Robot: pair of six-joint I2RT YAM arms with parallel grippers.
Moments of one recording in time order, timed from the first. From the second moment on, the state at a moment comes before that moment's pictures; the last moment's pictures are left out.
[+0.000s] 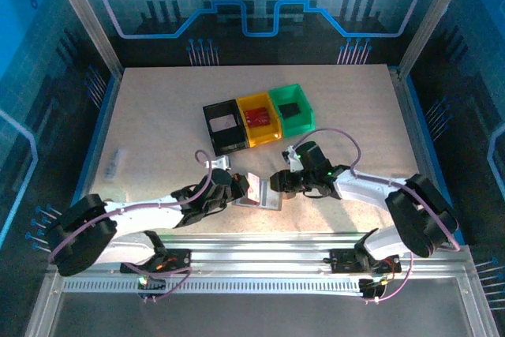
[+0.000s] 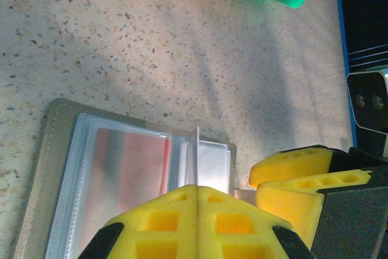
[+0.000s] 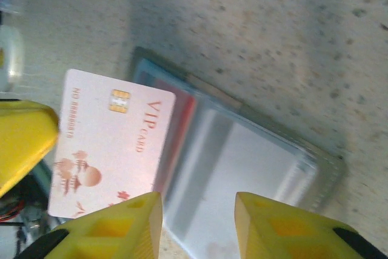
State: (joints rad) left arm -0.87 1.24 0.40 0.26 -0.15 -1.14; right arm 0.60 1.42 0.59 -0.01 -0.46 0.60
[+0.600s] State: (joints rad) left arm -0.87 1.09 0.35 0.26 -0.16 -1.19; right arm 0.60 1.50 0.43 0.48 -0.64 0.76
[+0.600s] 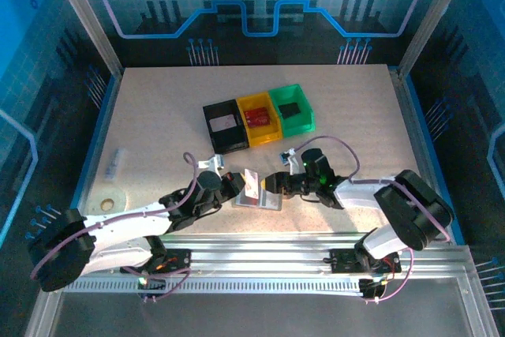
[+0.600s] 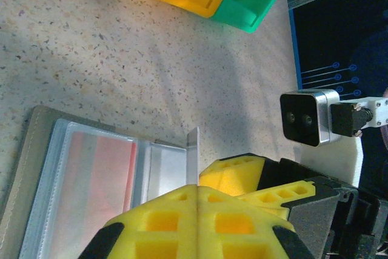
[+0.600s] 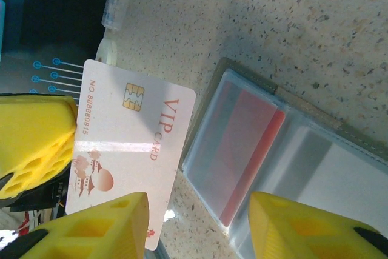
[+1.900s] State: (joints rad) left arm -0.88 1.08 0.34 0.30 -0.19 -1.22; right arm 0.69 1.68 0.36 0.99 -0.64 0.98
